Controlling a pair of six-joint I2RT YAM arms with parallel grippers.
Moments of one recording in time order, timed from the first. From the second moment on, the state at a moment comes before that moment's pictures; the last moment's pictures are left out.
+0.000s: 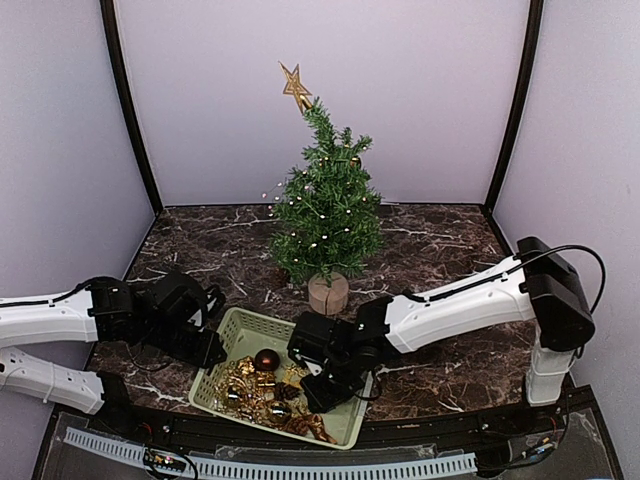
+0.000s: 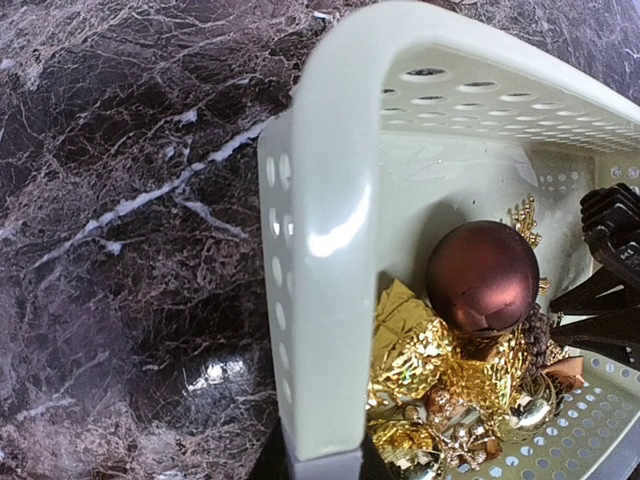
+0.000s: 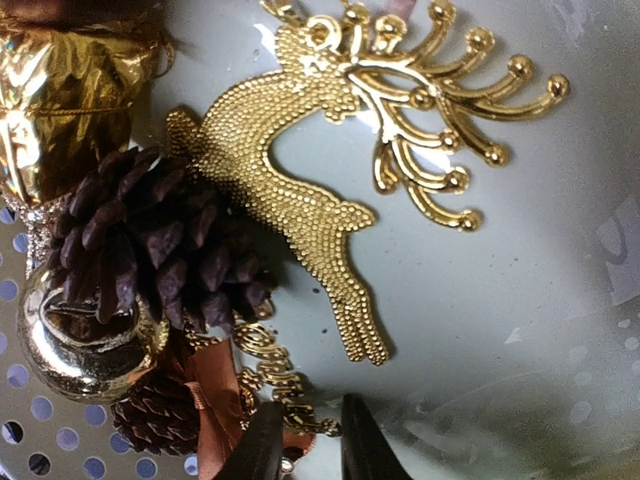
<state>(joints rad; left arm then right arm) -0.94 1.01 0.65 -0.72 -0.02 -0.68 1.34 1.92 1.29 -0.62 -0.21 0.69</state>
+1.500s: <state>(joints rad) -0.95 0.90 0.61 -0.63 0.02 -0.77 1.36 1.60 1.09 -0.43 0.03 0.57</state>
